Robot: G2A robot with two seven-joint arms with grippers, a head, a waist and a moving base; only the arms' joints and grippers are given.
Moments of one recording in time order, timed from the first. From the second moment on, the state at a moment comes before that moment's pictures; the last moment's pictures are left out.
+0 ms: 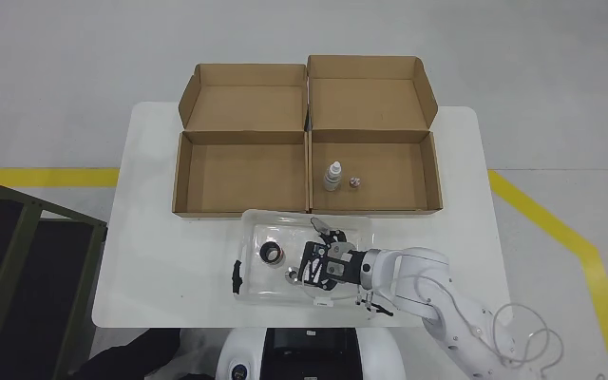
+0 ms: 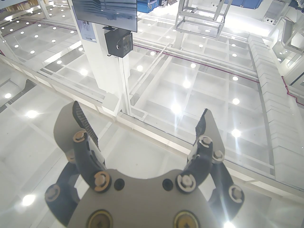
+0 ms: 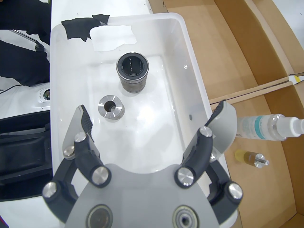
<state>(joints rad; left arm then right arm) -0.42 -0.34 -0.17 -1.17 3.07 0.50 0.07 -1.22 -1.11 0.96 -1.96 -1.31 -0.63 0.57</state>
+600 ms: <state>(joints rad) -0.42 -0.34 -0.17 -1.17 3.07 0.50 0.07 -1.22 -1.11 0.93 -1.93 -1.28 -0.64 0.60</state>
